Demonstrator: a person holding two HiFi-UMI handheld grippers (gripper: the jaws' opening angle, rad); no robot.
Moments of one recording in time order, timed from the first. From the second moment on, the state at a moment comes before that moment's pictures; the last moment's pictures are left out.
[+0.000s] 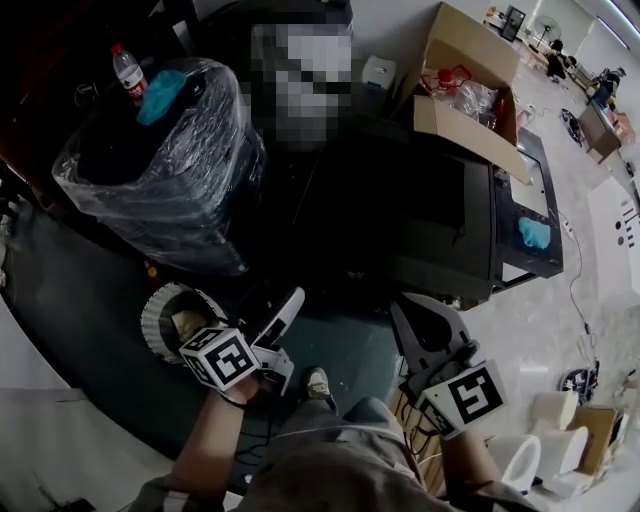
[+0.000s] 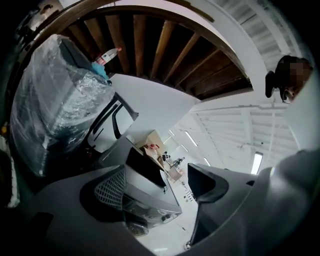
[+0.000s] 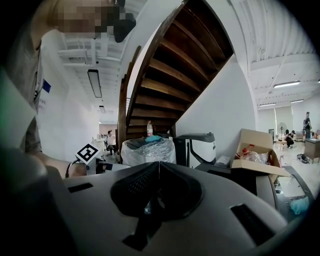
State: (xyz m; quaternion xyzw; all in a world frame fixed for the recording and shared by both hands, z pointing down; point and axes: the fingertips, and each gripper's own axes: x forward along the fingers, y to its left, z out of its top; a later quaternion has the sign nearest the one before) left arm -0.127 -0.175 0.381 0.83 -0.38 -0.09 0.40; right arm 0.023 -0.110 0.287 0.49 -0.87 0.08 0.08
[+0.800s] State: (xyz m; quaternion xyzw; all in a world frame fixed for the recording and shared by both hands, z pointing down) left arm -0.085 -0.220 0.550 0.76 -0.36 -0.13 0.52; right arm 0.030 -0.166 0.391 0.46 -0.88 0.12 0.11
